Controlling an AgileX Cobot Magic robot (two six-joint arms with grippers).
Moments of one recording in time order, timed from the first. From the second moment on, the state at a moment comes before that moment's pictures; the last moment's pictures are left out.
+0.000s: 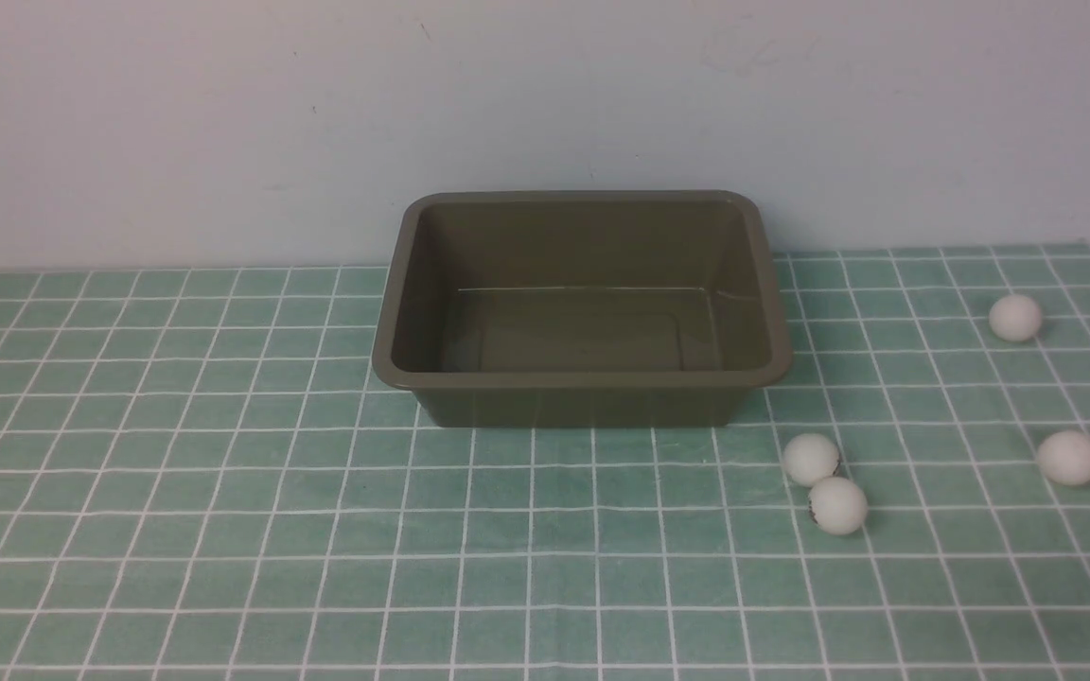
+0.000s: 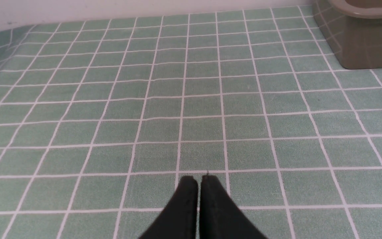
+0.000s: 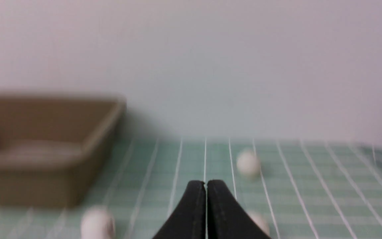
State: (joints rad) right arm -0.01 -0.01 0.03 0.20 0.09 -0.17; left arm -0.02 -0.01 0.02 0.10 0.42 -0.10
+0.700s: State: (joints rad) right arm -0.01 -0.01 0.03 0.45 -0.48 0.04; left arm -0.02 -0.01 0.02 0.10 0.42 -0.10
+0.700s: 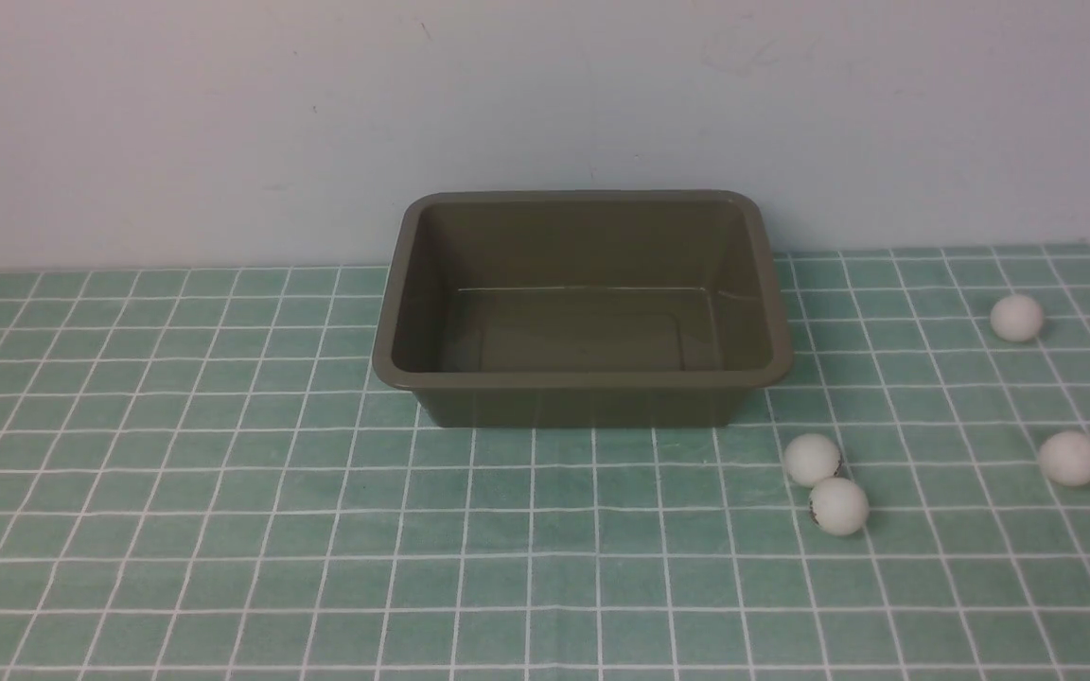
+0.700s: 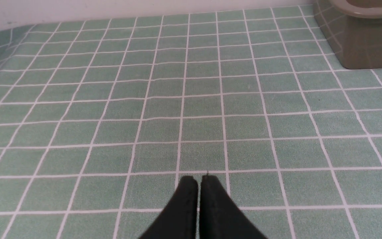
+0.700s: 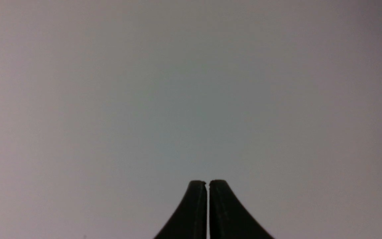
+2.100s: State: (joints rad) right arm -0.02 2.06 -1.82 0.19 1.23 -0.22; left arm -0.02 -0.01 0.02 0.10 0.42 -0.10
